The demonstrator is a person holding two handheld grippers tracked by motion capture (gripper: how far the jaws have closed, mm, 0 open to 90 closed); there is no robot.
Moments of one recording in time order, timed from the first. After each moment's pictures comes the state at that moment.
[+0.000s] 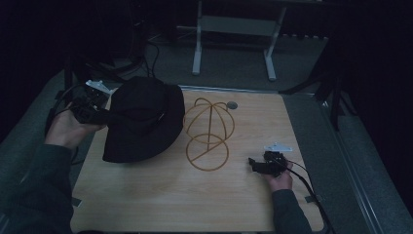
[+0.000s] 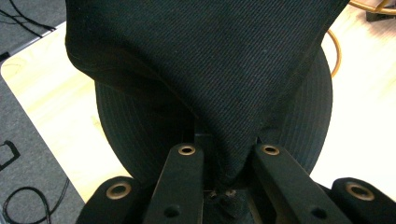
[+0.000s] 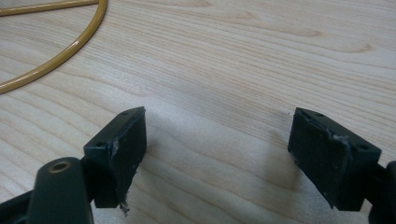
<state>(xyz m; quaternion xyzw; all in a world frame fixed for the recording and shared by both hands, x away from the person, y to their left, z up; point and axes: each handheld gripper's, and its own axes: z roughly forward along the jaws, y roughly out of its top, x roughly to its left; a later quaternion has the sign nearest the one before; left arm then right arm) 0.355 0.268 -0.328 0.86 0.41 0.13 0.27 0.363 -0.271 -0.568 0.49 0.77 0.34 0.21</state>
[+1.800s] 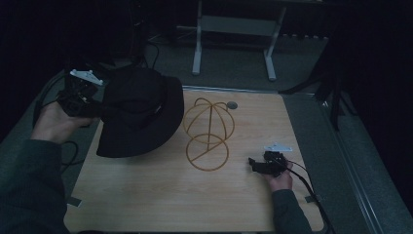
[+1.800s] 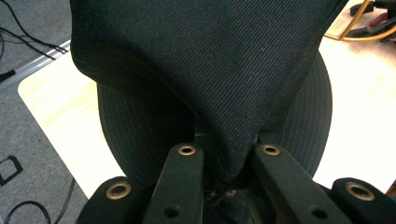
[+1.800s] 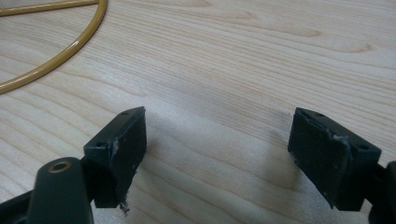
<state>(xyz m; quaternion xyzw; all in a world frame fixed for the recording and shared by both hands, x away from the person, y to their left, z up) 0.346 0.279 -0.296 0.86 0.39 0.14 0.30 0.363 -0.271 -0.568 0.49 0.77 0.34 0.21</state>
